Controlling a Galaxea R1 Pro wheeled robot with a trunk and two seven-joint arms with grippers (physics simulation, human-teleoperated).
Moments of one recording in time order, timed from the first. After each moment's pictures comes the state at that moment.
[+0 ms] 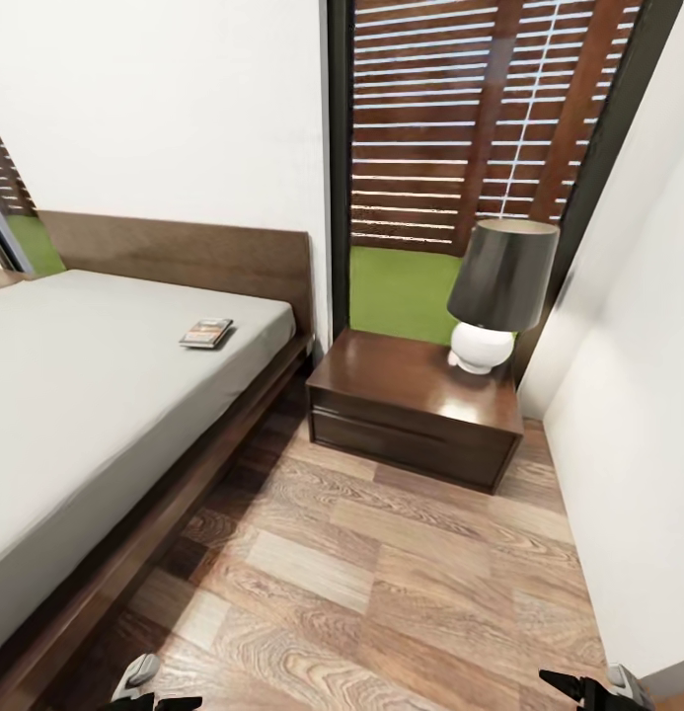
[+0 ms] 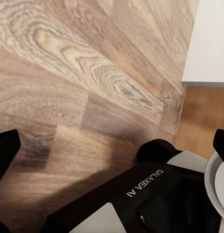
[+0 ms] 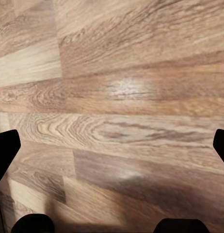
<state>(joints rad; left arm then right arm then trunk) -0.51 0.34 -0.03 -0.01 0.22 0.21 -1.18 -0.52 -0.46 -0.12 0.05 -0.37 0.26 0.93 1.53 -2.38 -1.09</state>
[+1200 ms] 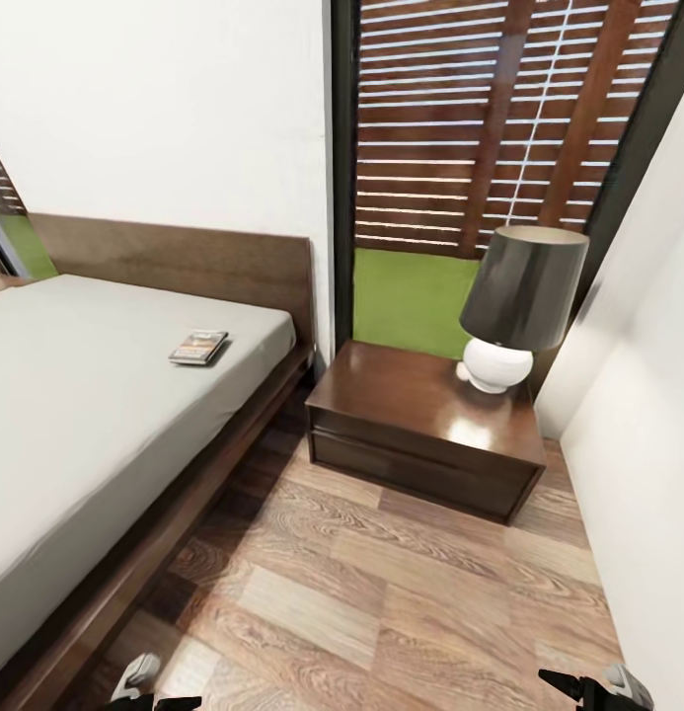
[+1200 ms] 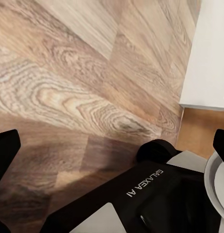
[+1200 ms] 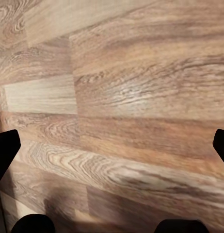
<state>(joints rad) -0.51 0.35 -0.03 -0.01 0.22 0.21 -1.18 -0.52 -0.46 -0.12 0.05 -0.37 0.25 0.93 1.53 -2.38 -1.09</state>
